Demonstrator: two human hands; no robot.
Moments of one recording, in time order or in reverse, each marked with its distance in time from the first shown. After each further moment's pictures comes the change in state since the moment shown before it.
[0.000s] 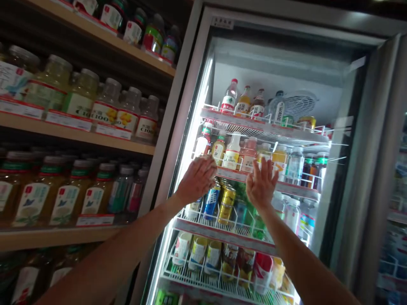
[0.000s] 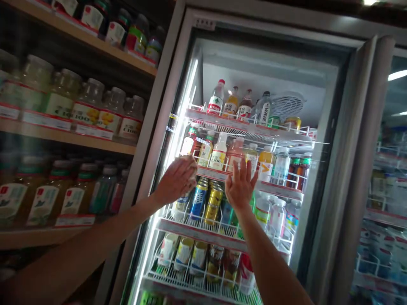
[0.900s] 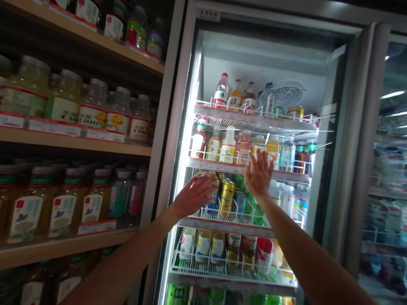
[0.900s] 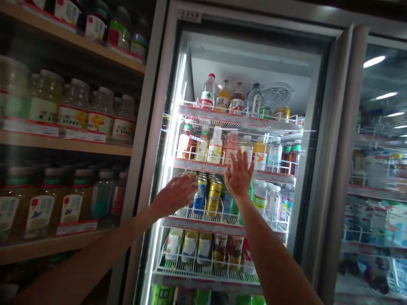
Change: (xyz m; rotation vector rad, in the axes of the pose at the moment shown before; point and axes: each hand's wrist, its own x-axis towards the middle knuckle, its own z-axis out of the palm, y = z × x) left_hand -0.047 0.024 -0.018 -0.103 -0.149 0.207; right_hand 0.001 0.000 -0.001 -0.046 -0.015 0.035
